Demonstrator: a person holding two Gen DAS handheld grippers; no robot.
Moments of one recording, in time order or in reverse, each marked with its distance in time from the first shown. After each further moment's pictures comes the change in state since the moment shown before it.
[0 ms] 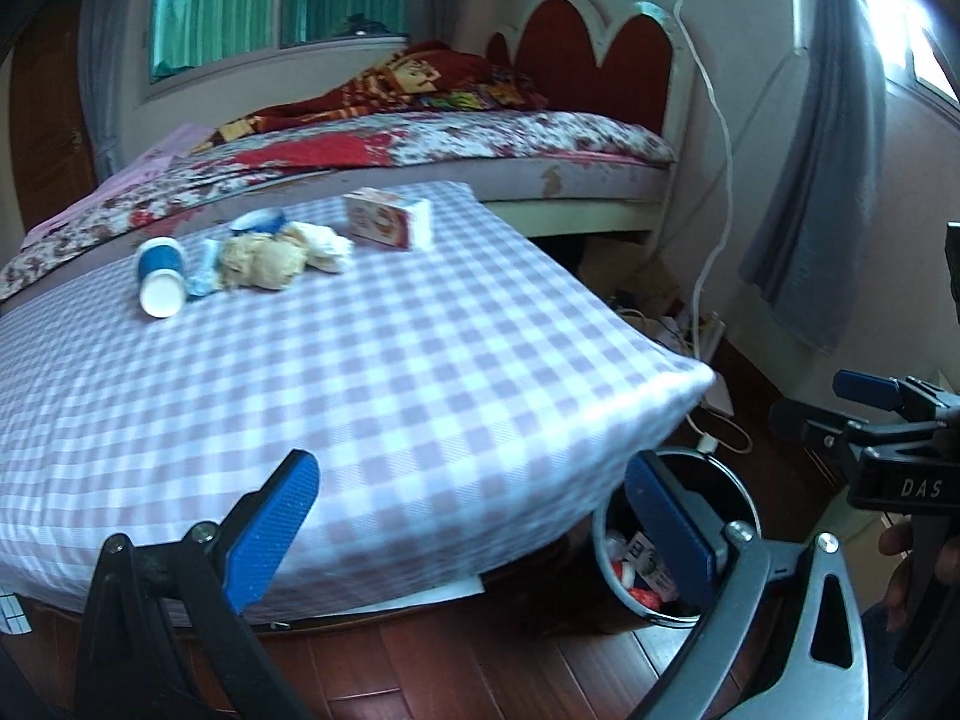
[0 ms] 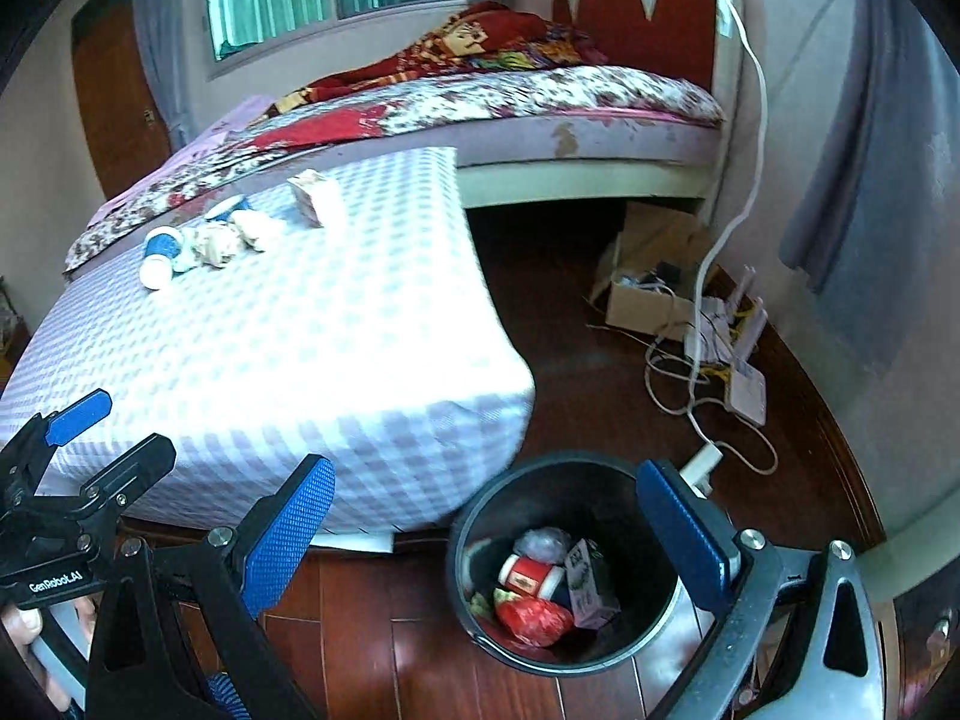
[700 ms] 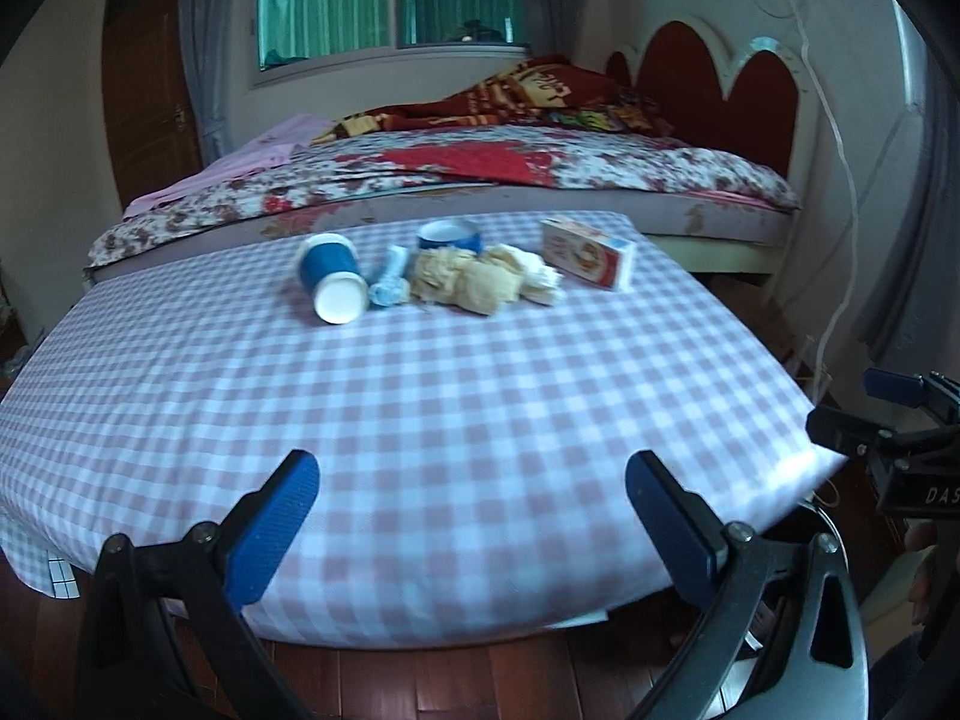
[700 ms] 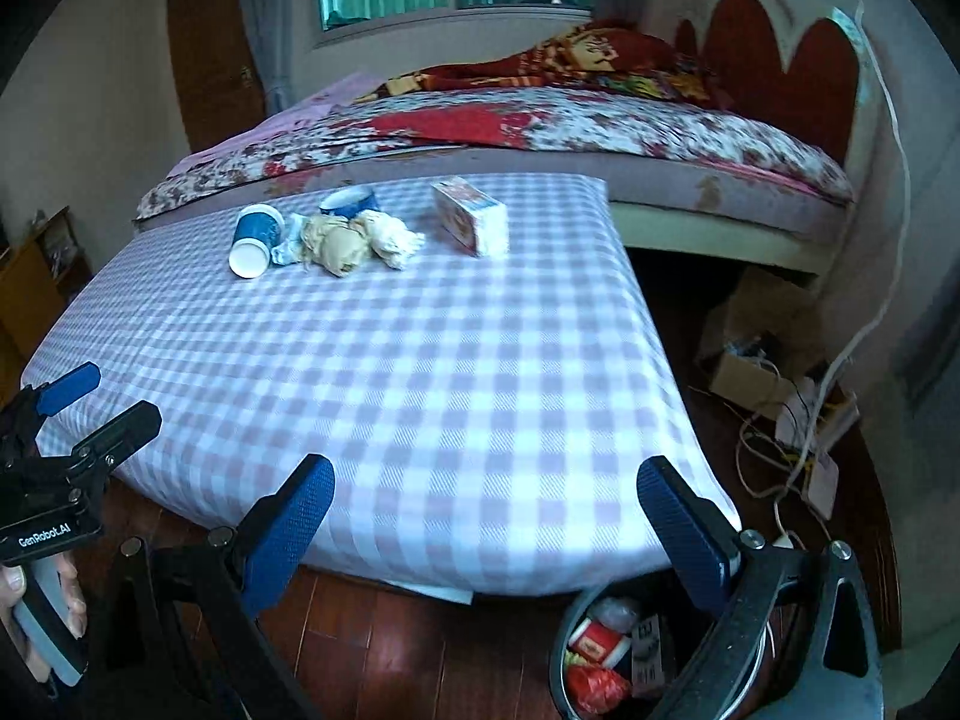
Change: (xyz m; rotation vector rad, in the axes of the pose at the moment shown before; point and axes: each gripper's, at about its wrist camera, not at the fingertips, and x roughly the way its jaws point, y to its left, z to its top) left arm 0.000 0.118 0.022 -0.112 -0.020 0.218; right arm 0.042 0.106 0.055 -0.188 -0.012 0.152
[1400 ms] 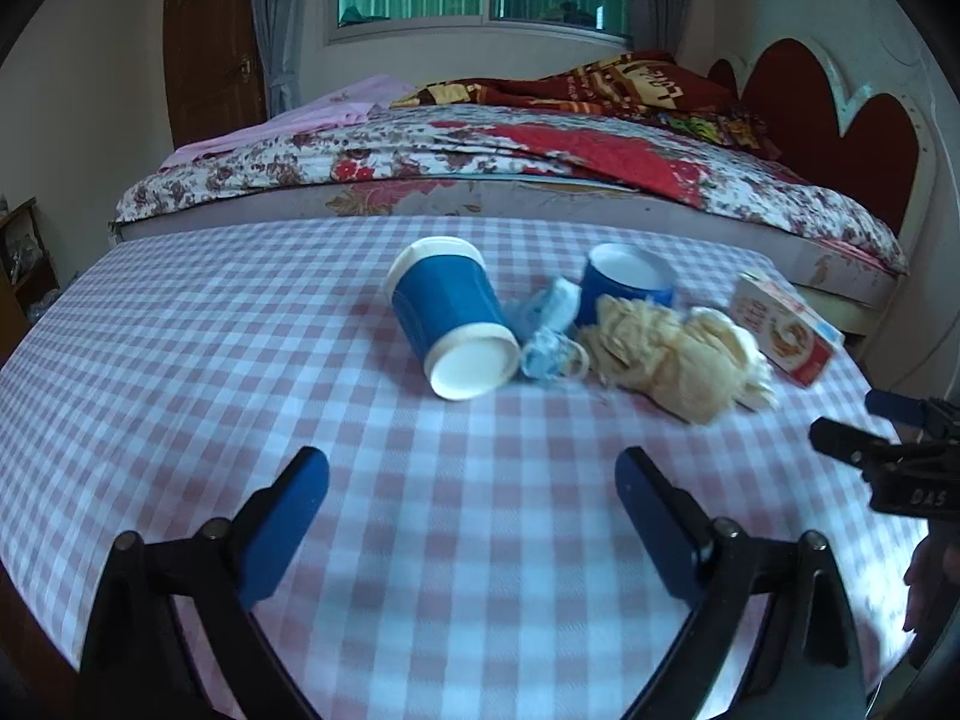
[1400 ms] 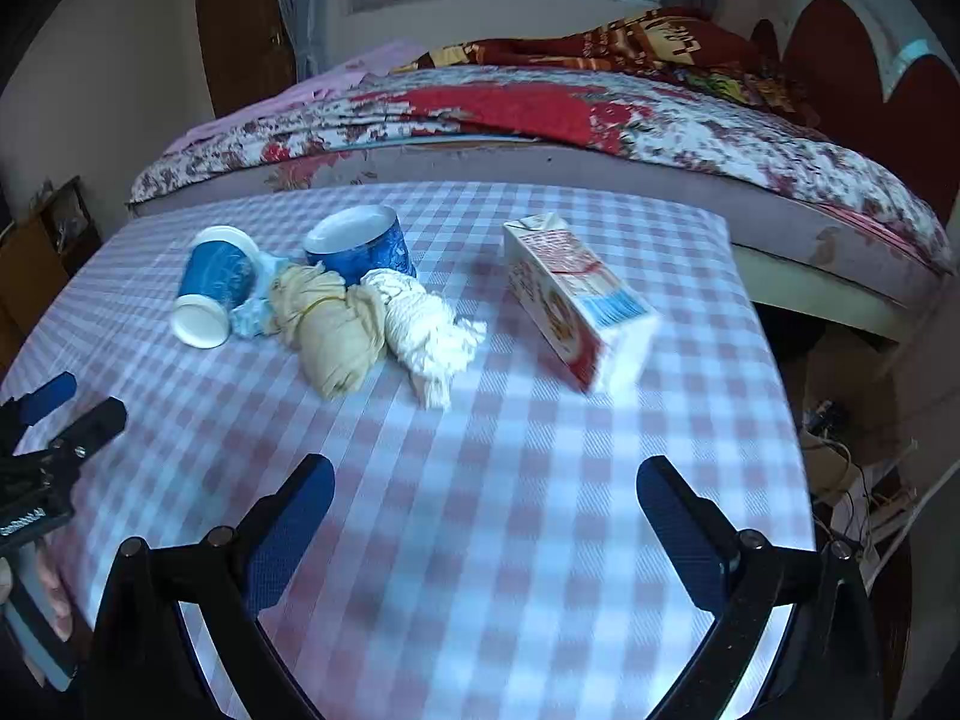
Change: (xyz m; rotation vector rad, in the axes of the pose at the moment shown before) left arm 0.123 0.086 0.059 -0.144 0.049 0.109; right arm 0.168 0.051 0.118 -0.083 0.065 0.068
